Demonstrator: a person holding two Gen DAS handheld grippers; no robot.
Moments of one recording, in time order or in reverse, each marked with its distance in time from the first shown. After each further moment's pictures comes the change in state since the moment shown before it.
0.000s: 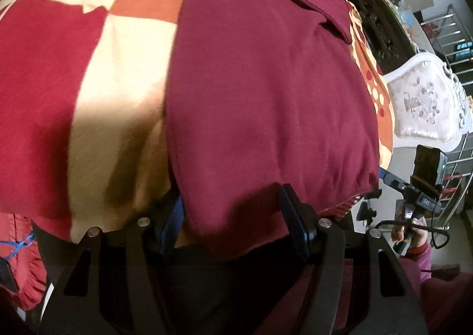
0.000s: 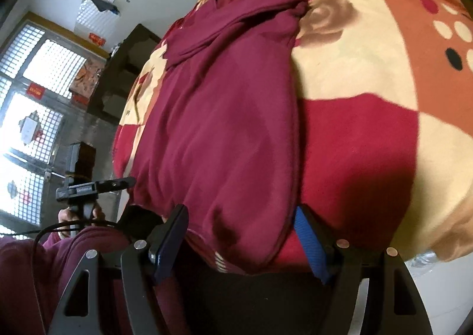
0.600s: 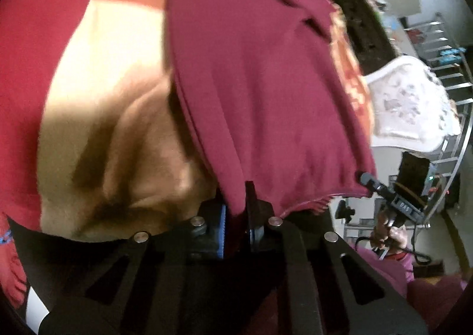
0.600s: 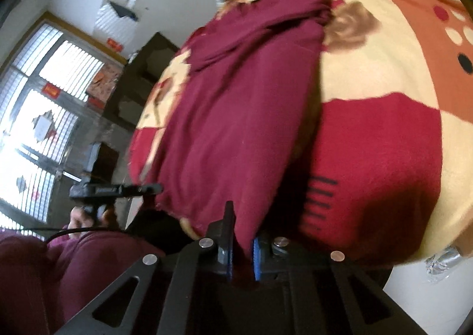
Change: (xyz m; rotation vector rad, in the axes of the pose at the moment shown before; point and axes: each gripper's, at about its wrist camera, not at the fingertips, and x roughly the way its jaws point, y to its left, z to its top) left arm -0.006 -0.003 -0.010 -0.002 -0.009 -0.136; right arm -0.022 0.029 -0.024 -0.039 -0.076 0.064
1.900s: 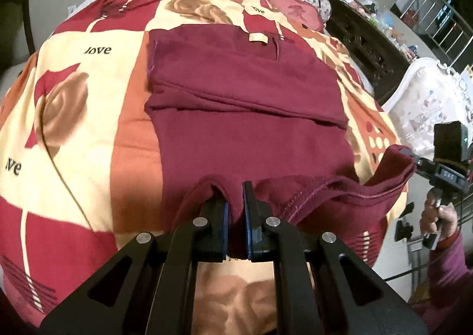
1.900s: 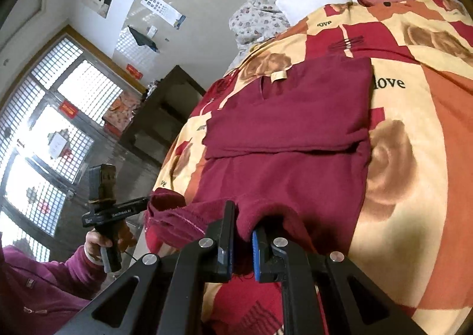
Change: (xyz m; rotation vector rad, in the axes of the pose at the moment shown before) left arm -0.028 -0.046 0.126 0.244 -0.261 0.265; right arm -0.007 -0.011 0.156 -0.049 -0.158 0.049
